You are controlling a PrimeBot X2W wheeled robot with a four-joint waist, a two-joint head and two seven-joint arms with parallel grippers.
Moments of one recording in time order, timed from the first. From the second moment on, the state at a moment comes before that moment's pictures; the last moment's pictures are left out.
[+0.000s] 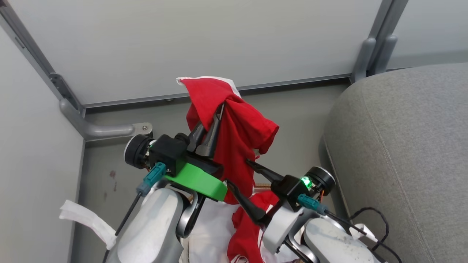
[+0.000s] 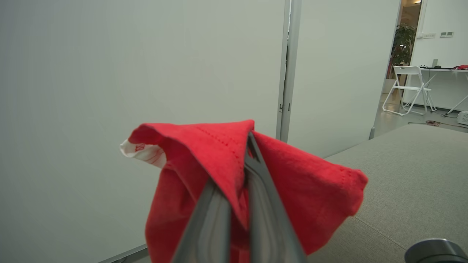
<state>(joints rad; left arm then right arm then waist) -0.43 0.05 -0.48 0.26 -0.30 -0.12 -0.26 -0.40 -0.05 0.68 0.41 0.22 0.13 -0.26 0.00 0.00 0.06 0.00</state>
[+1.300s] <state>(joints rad) -0.49 0.05 -0.68 0.23 -0.38 -0.09 -0.26 -0.47 -0.05 0.55 0.53 0.20 0.13 -0.26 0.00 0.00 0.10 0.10</state>
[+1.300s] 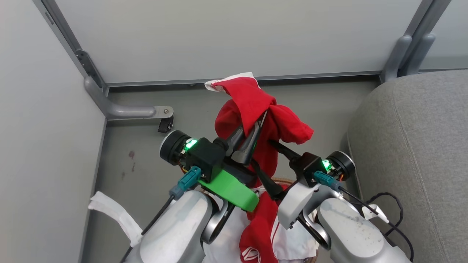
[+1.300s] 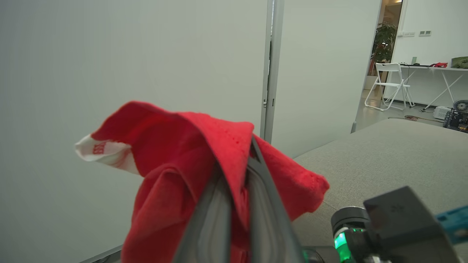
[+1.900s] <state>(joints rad) -0.50 0.05 -0.74 0.23 -0.41 -0.07 -0.26 -0.53 -0.05 0.55 0.56 0.23 0.13 -0.26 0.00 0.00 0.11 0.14</state>
